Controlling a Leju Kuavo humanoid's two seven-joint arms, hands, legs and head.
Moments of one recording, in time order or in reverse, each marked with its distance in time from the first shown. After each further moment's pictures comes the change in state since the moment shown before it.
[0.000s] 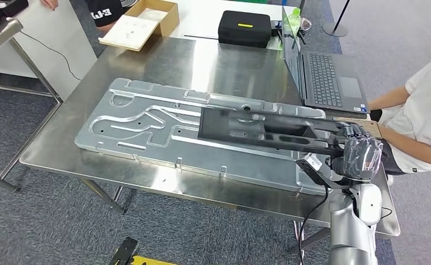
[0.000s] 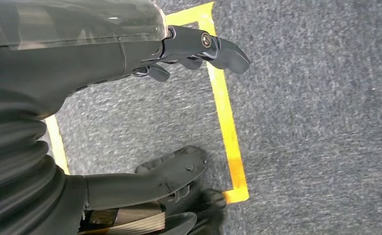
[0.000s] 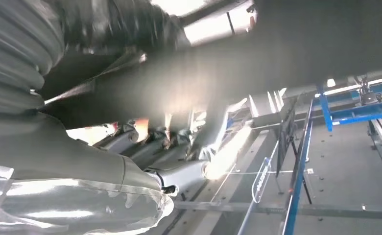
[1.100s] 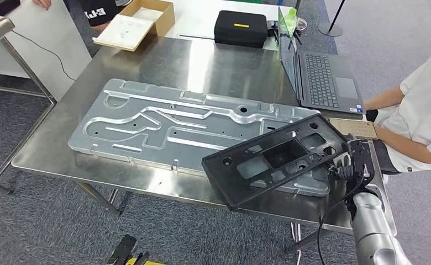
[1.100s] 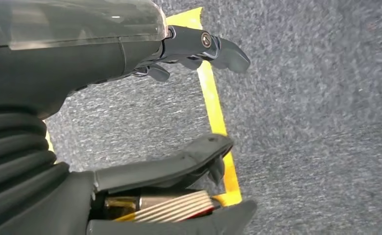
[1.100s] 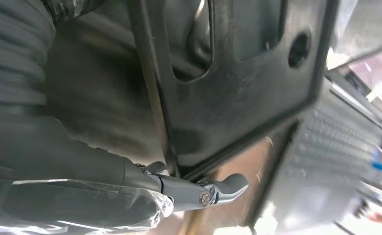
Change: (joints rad) left arm -0.003 0.010 -0.006 0.000 0.002 0.010 -0.008; right arm -0.125 -0.287 0.196 0.500 -0.992 0.732 0.312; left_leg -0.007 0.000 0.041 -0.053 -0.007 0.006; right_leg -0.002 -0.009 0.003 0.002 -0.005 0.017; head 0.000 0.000
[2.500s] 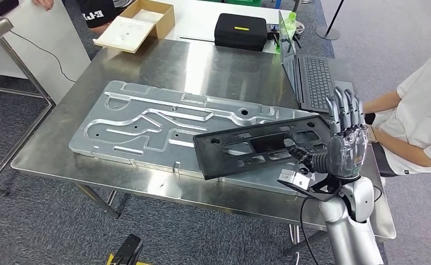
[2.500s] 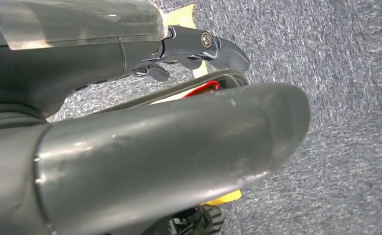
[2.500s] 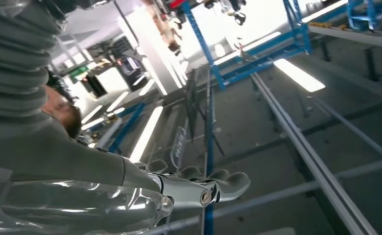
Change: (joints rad) left arm -0.013 -0.027 -0.029 0.000 -0.010 0.002 0.015; right arm 0.248 0.111 0.343 -0.876 0.669 -0.728 -0.215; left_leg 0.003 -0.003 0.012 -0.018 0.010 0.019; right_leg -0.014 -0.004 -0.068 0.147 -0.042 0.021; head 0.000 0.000
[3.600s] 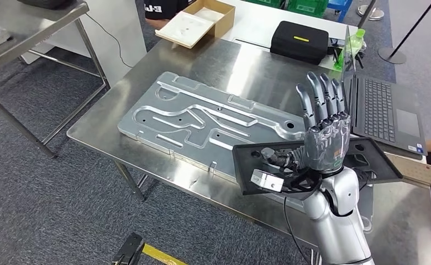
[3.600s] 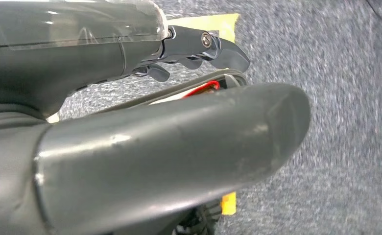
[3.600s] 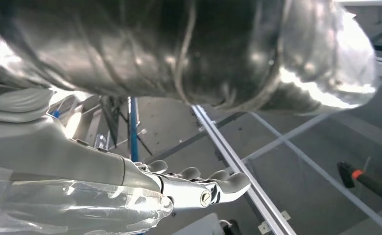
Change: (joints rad) left arm -0.006 -0.013 -0.004 0.000 0.004 0.001 0.016; right arm -0.054 0.046 0.133 -0.108 0.170 -0.001 0.094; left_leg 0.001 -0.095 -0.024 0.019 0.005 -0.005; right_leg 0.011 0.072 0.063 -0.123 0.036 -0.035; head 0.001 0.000
